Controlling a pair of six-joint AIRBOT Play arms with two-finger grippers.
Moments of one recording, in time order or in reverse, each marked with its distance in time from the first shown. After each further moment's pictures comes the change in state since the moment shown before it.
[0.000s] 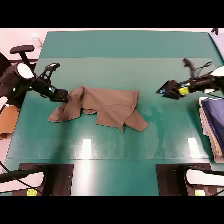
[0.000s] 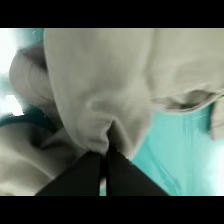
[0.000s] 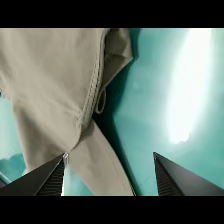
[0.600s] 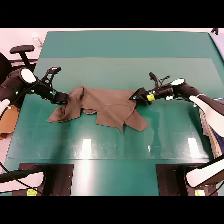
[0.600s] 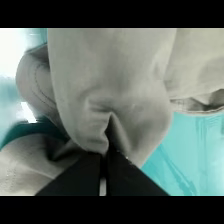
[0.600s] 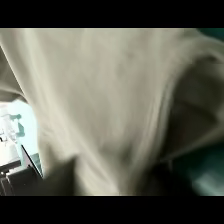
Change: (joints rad) left arm 0.000 0.000 -0.041 0.021 0.051 0.034; right arm 0.243 -0.295 0.000 0.339 -0.149 -0.110
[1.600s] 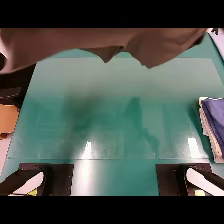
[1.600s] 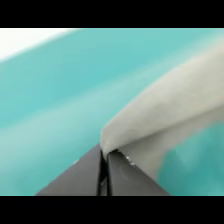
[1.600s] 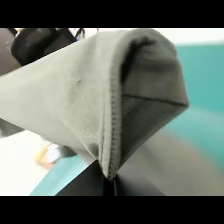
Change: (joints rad) left arm 0.000 0.334 0.857 0.006 -0.178 0.038; right arm -0.409 0.665 0.539 0.068 0.180 0.098
